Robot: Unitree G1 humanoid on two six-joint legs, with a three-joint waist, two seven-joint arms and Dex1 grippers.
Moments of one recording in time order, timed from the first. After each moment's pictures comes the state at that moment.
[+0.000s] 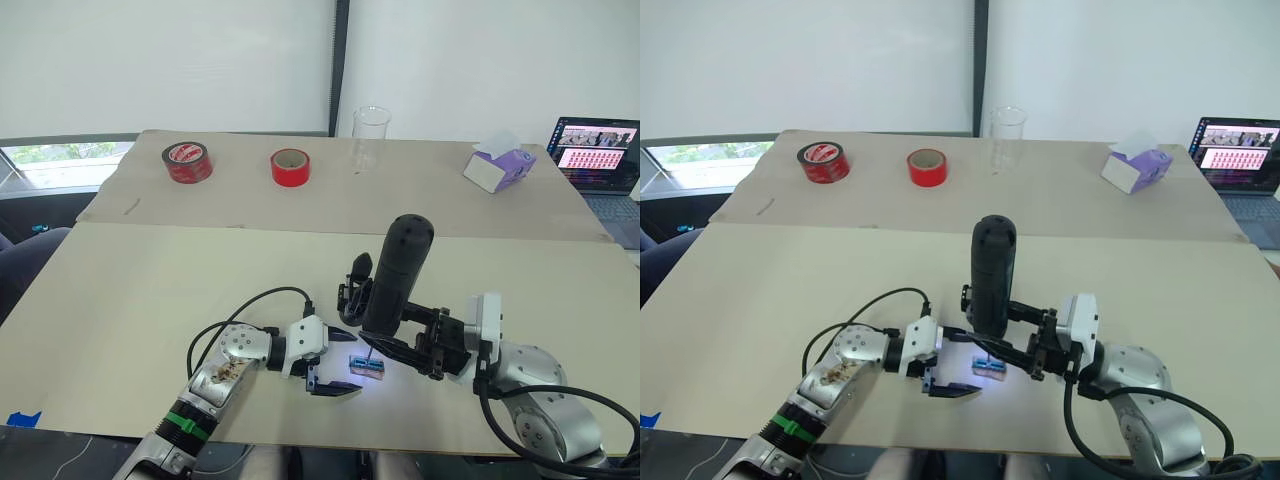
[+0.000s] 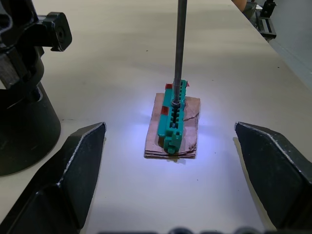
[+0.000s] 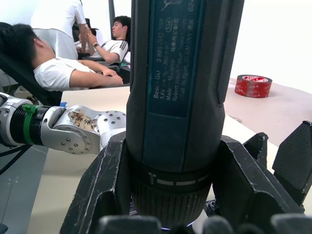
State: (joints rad) left arm -0.29 0.37 -0.38 0.08 -0.15 0.02 -1.14; right arm 0.04 -0.50 0.00 -0.52 0.57 0.17 0.95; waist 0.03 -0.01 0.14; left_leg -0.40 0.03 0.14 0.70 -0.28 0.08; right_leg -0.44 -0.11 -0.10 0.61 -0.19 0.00
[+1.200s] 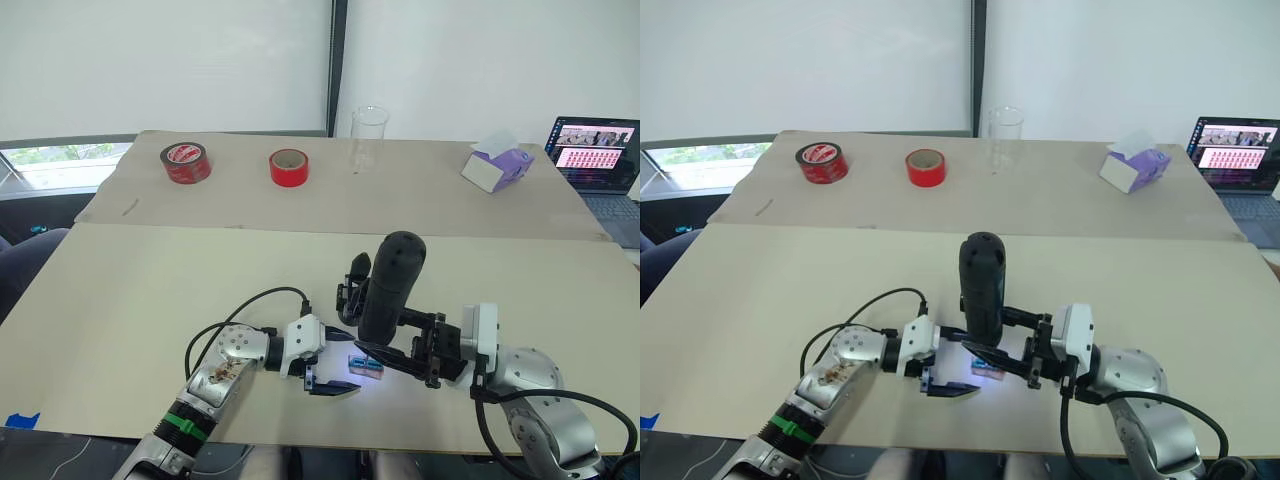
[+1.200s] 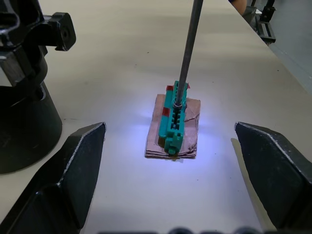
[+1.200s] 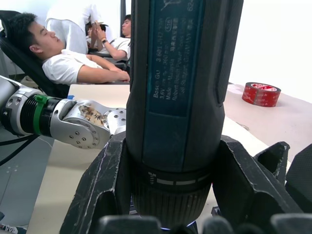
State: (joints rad) left arm -0.28 0.37 -0.37 0.08 -0.17 0.02 -1.16; right arm 0.05 -0.50 0.03 -0.51 0.53 0.08 0.98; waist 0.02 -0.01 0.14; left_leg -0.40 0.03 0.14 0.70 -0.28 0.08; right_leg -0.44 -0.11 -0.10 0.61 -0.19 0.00
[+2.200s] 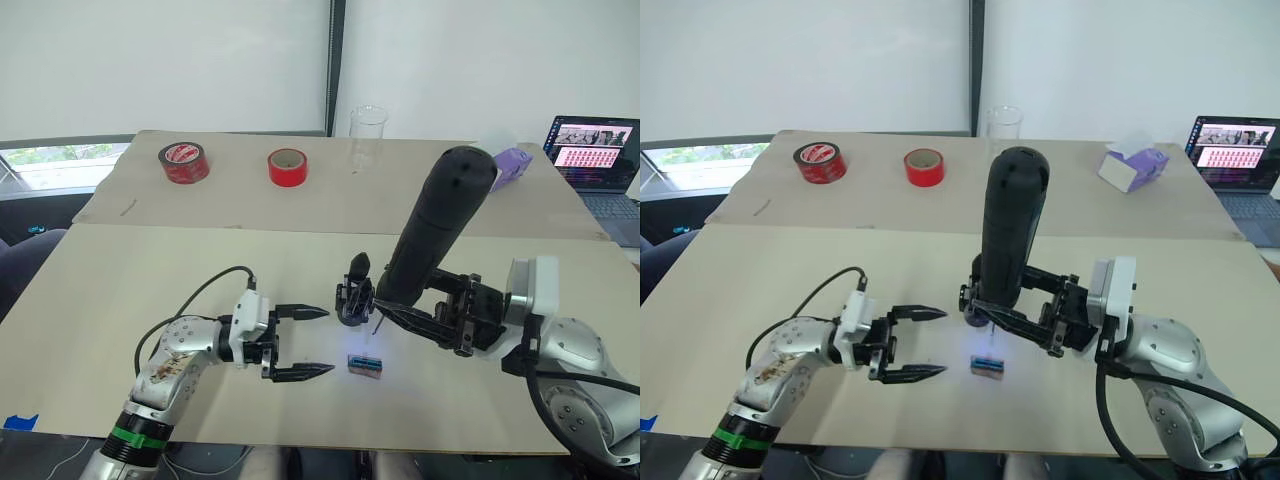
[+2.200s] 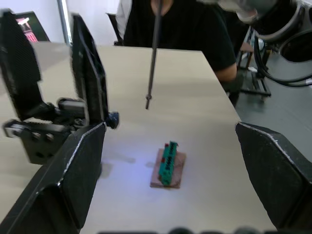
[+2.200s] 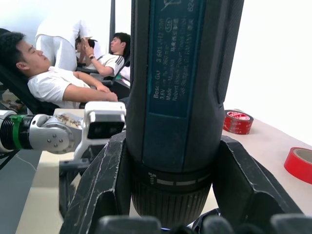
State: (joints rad) left arm -0.19 0.50 -0.13 -0.15 -0.51 0.12 -1.24; right arm -0.07 -0.62 -0.12 -0.65 0.77 0.27 0.84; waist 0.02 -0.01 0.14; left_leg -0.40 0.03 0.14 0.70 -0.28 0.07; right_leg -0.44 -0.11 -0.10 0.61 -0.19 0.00
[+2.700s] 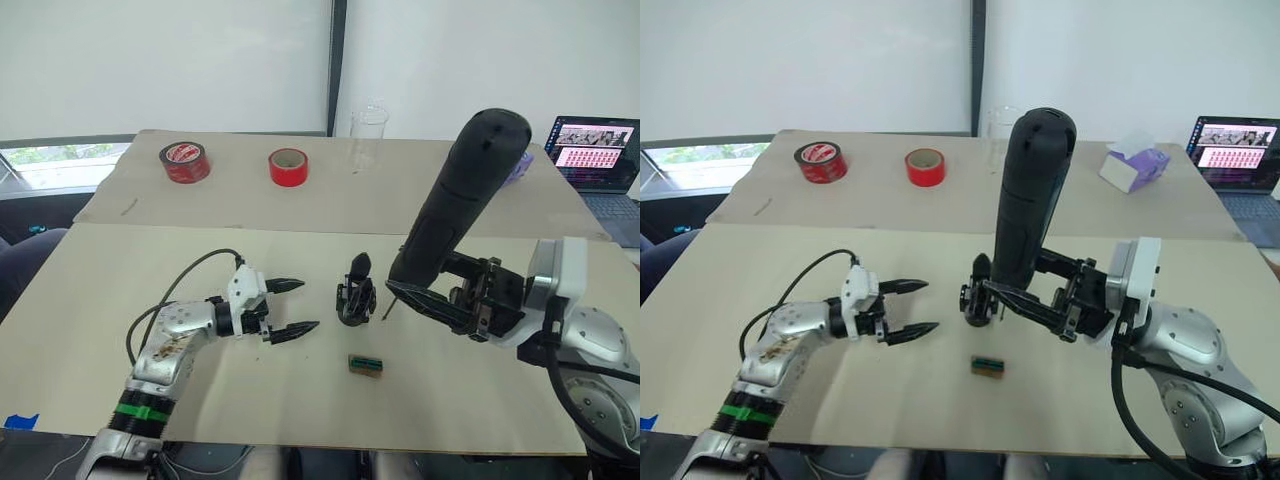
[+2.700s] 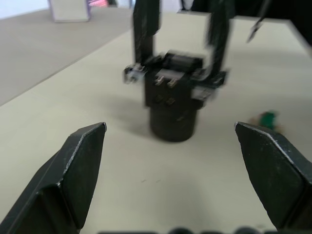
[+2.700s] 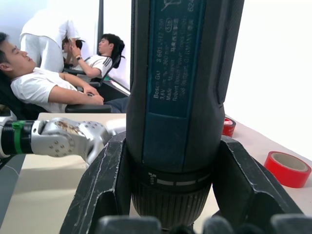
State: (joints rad) left arm -0.32 0.46 -0.14 0.10 -0.31 0.08 -1.06; right arm -0.10 -0.66 -0.19 -0.67 0.81 0.31 0.80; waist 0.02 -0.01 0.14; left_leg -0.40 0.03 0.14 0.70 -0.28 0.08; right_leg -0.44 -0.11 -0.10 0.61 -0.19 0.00
